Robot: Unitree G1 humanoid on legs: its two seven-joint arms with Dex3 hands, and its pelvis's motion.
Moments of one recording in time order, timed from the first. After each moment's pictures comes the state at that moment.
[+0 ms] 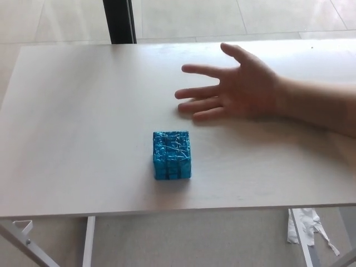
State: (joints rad) left_arm 0.14 0.77 0.29 1.32 0.02 -0.09 -0.13; right_arm -0.21 -0.63 -0.26 -0.31 0.23 0.03 0.25
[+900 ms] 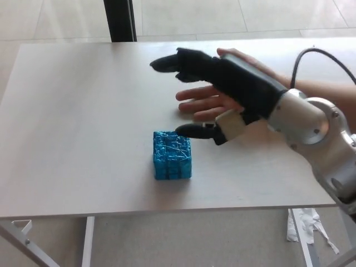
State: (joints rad) left_arm 0.13 0.77 0.29 1.32 0.02 -0.09 -0.13; right_arm -0.68 -0.43 0.59 0.02 -0.14 0.24 0.28
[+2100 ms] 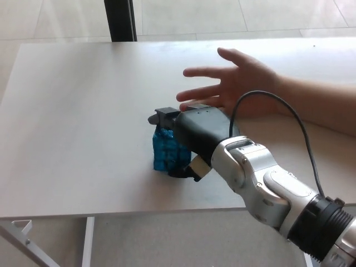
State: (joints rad) left_arm 0.11 0.76 0.26 1.33 0.02 -0.09 -0.13; right_arm -0.67 -0.22 0.84 0.42 -0.64 0.24 0.01
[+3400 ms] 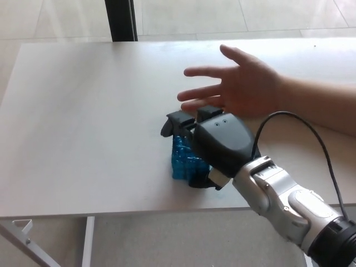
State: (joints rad) left_arm 0.14 0.76 0.25 1.32 0.02 -0.10 -0.14; right_arm -0.56 -0.28 0.69 0.45 -0.78 -0.07 -0.30
